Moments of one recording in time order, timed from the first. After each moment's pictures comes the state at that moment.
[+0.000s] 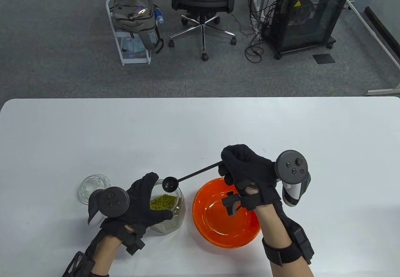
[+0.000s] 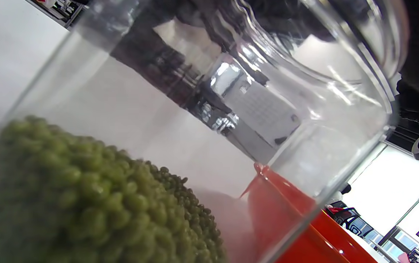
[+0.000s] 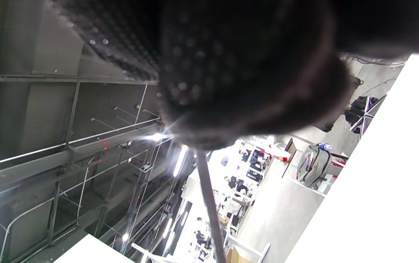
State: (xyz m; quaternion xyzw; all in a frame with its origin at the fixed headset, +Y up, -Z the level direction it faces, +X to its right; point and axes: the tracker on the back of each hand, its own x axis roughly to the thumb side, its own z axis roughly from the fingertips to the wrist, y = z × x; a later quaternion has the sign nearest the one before) left_hand -0.231 -0.705 -0.287 -0.02 -0.26 0.36 0.90; right_hand 0.127 -0.587 -0.311 0.06 -0.10 0.79 0.60
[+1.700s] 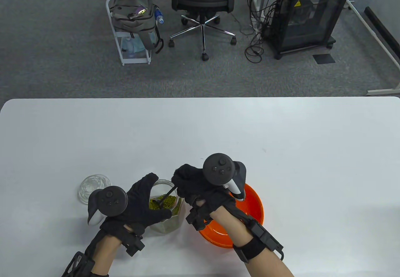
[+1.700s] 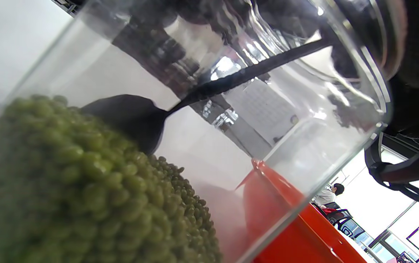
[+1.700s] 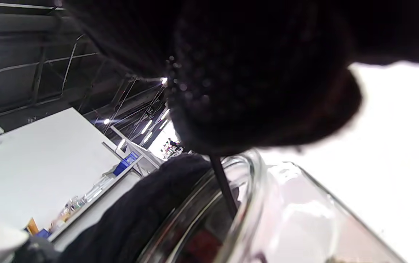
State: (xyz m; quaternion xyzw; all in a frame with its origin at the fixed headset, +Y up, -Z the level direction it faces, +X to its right) left_hand -0.232 -0.706 -0.287 -0.03 -0.26 0.38 0.89; right_hand 0.018 -0.633 -0.323 0.15 0.02 0.88 0.45
